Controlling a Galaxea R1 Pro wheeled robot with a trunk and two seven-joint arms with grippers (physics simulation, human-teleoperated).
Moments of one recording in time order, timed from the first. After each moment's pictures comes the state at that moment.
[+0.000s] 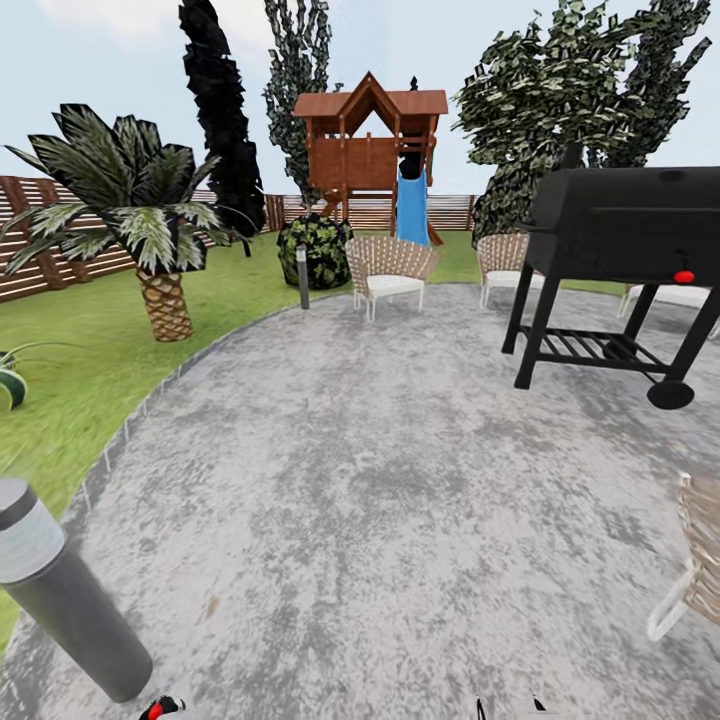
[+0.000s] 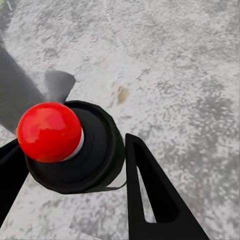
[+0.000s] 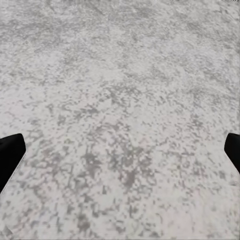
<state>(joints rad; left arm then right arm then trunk) -0.25 0.04 -0.01 -0.17 -0.02 -0.69 0.29 -0.24 -0.01 0.11 -0.20 0.01 -0.70 -0.18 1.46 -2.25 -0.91</state>
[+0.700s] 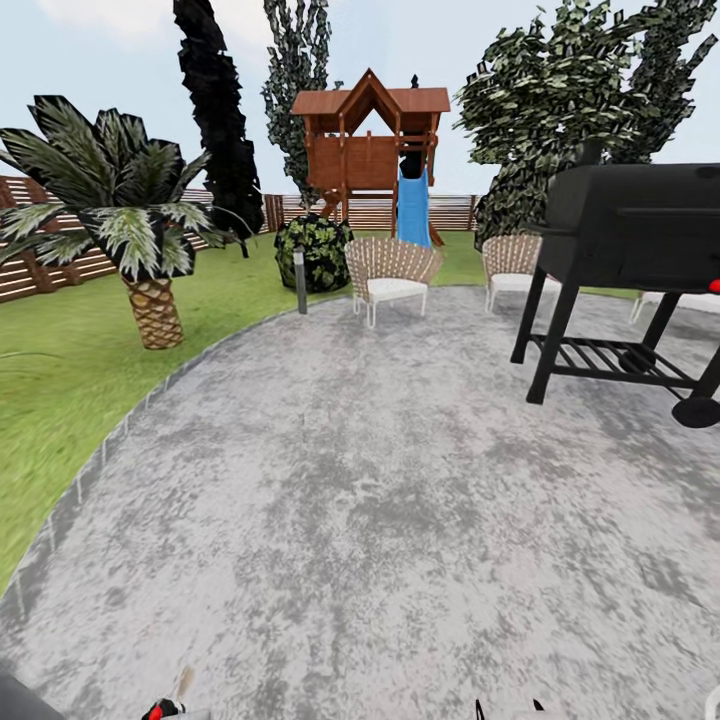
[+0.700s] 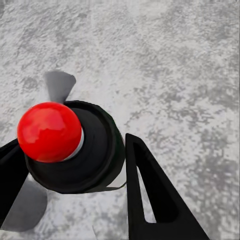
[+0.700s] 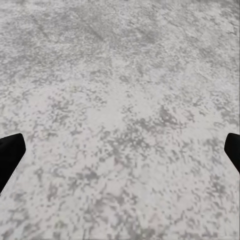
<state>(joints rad) -0.25 0.04 -0.01 -0.16 -0.03 -0.70 0.29 -0.24 -0.01 0.11 -0.20 0.01 -0.70 -0.18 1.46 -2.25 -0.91</state>
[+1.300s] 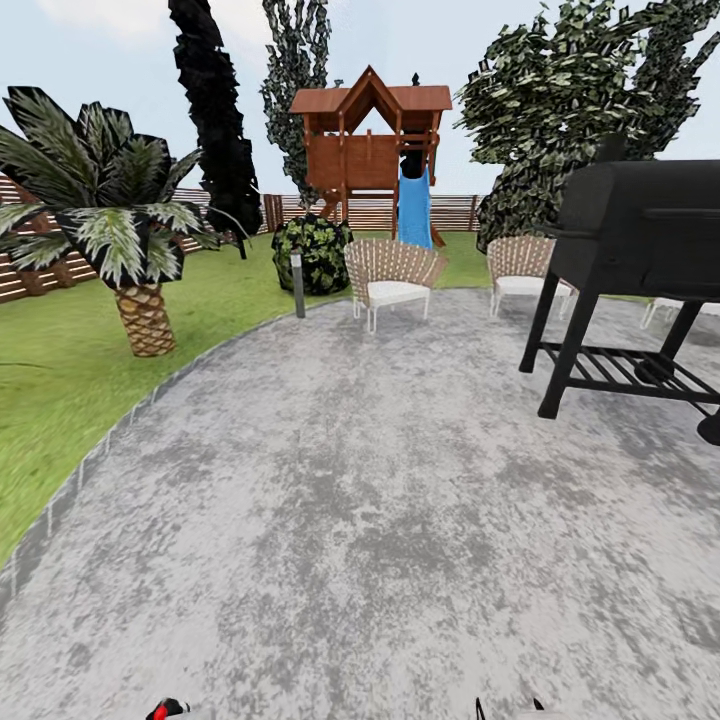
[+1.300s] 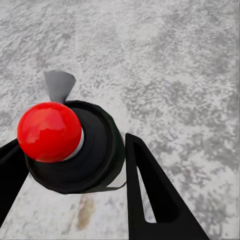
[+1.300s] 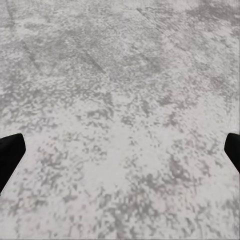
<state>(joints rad) -0.25 0.04 -0.02 -0.16 -0.03 -0.69 0.28 -0.24 -0.01 0.11 -0.20 0.01 -0.70 -0.18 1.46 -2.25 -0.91</state>
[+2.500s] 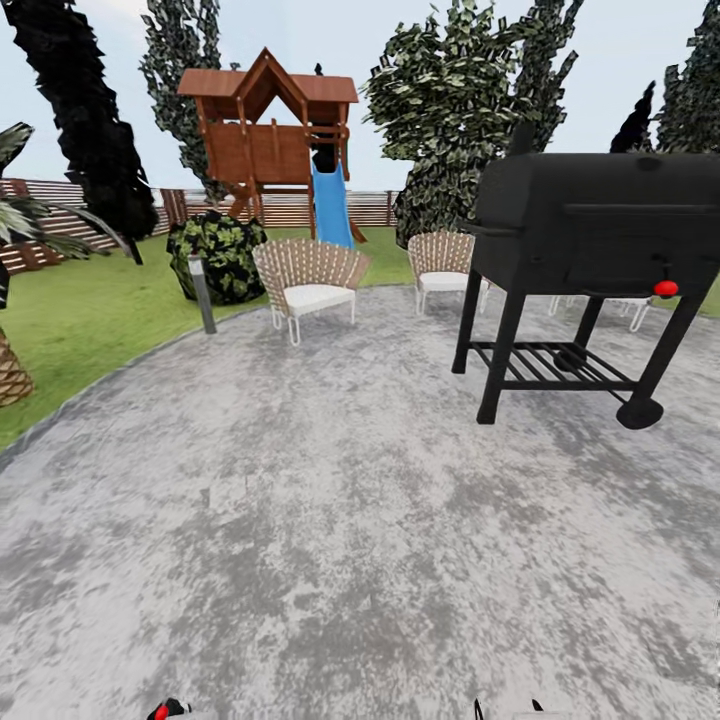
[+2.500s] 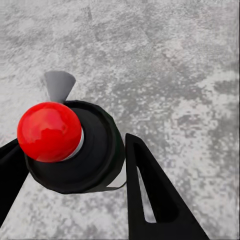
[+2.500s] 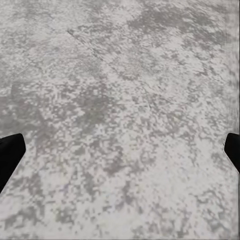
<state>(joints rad) -0.25 0.04 -0.02 -0.16 -0.03 -0.69 0.28 -0.24 -0.01 0.11 -0.20 0.01 -0.70 -0.18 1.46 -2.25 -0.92</state>
